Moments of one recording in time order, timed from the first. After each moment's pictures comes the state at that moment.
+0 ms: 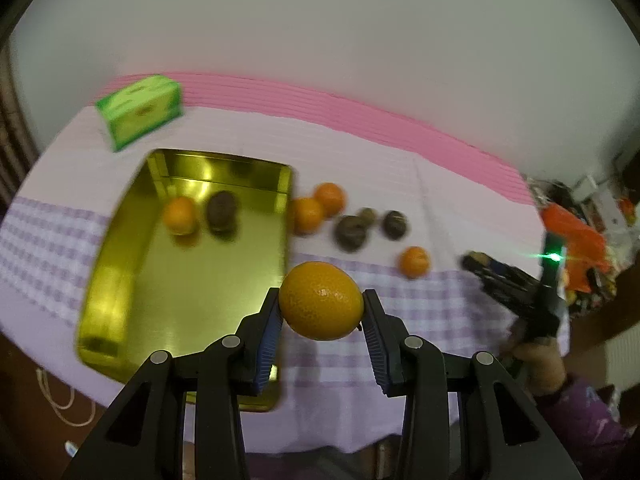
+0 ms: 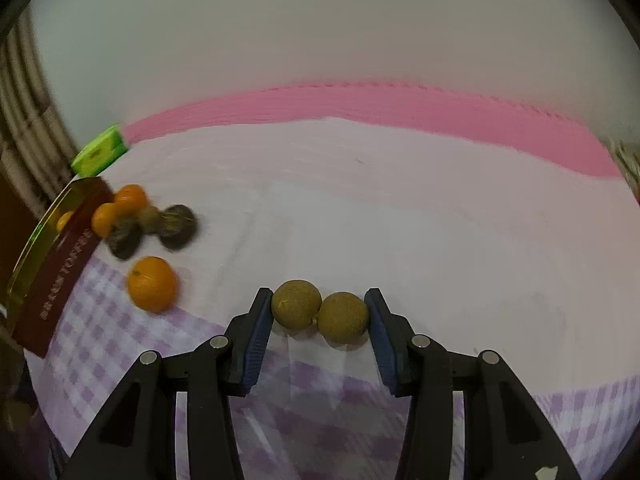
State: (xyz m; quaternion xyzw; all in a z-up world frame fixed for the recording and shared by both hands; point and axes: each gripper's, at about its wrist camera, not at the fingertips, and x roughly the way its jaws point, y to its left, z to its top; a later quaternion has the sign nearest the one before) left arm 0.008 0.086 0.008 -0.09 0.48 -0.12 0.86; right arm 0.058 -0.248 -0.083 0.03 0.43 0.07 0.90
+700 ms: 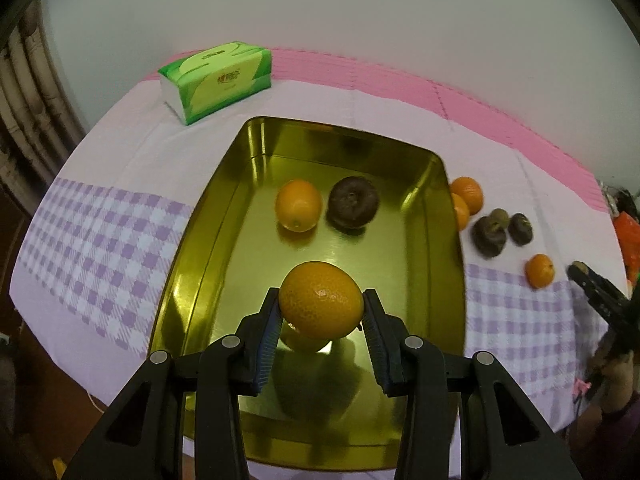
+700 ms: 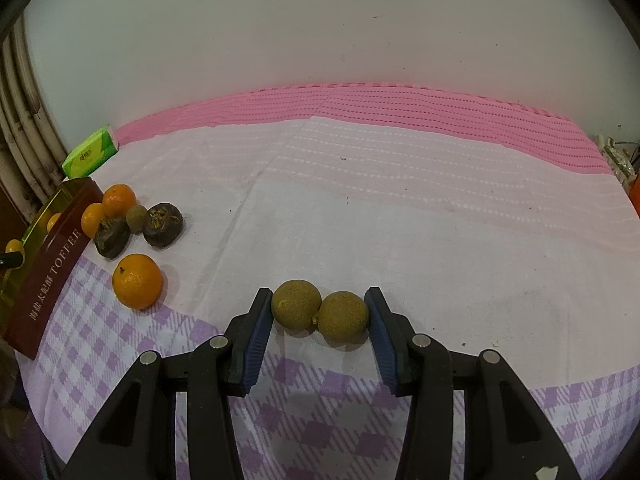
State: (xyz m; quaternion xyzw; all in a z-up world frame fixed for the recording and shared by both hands) left arm 0.045 0.152 -0.055 -0.06 0.50 -0.02 0.86; right arm 0.056 -0.248 -0.083 0.02 0.43 0.05 0.90
